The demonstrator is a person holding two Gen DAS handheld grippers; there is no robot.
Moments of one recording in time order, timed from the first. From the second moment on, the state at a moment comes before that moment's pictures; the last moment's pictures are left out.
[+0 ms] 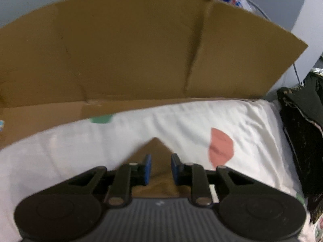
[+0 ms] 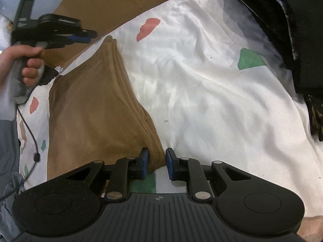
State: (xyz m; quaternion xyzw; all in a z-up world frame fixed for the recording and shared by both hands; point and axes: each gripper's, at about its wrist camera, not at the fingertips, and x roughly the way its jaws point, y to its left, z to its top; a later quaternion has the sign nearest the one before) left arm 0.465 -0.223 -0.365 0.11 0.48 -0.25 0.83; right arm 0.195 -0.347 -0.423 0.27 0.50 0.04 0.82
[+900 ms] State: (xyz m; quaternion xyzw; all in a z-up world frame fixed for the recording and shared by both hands) left arm 0.474 -0.053 -0.413 0.12 0.56 -0.13 0.81; right arm 0.223 -0.334 -0.395 0.23 0.49 0.07 0.84
